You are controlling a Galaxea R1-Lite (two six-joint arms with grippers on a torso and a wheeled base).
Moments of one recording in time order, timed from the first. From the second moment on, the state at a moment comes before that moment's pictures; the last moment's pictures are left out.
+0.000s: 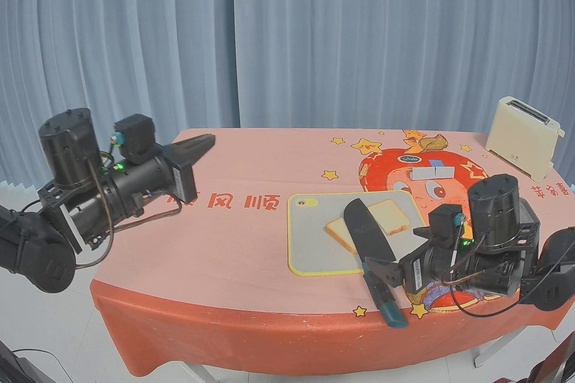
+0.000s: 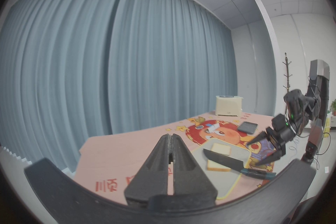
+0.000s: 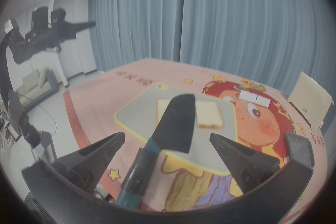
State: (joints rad) left arm -0.40 1.65 -0.68 -0.96 -0.19 0.01; right arm 0.67 1.65 -0.57 -0.51 -0.16 0.07
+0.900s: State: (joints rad) left arm -0.19 1.59 -0.68 -0.98 -0.29 0.00; right arm 0.83 1.84 -0.73 -0.27 -0.27 0.17
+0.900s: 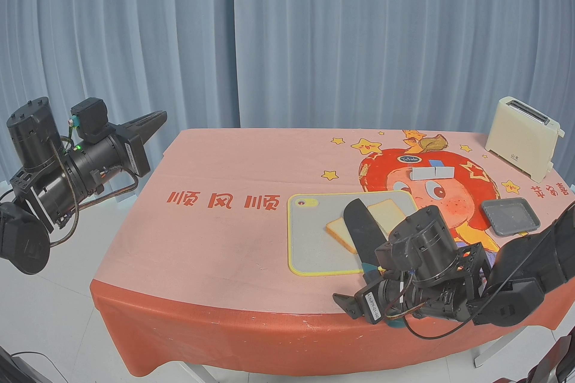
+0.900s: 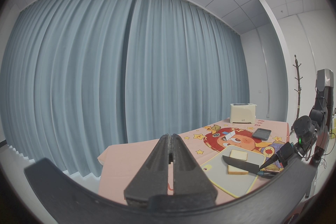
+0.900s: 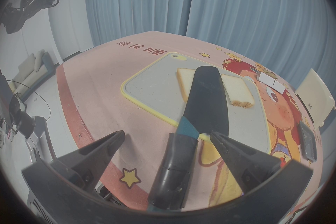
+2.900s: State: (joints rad) left arm -0.19 1.60 -0.69 -0.98 -0.30 -0.01; right arm 0.81 1.73 -0.70 -0.25 -0.34 0.22
